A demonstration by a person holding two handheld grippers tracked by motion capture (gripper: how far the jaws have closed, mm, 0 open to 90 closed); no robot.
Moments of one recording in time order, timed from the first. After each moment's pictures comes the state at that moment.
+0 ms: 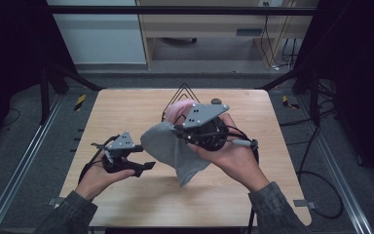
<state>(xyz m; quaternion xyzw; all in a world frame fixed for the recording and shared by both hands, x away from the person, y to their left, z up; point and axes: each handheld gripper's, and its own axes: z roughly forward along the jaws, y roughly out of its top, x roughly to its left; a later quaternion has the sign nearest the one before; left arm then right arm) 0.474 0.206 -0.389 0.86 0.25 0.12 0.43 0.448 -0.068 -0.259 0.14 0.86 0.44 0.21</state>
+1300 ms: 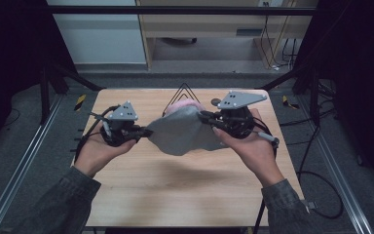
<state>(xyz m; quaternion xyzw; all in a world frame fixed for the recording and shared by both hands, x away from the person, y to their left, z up) 0.489 0.187 -0.282 0.87 0.22 0.17 0.41 0.475 -0.128 -0.260 0.26 0.80 0.49 0.22</state>
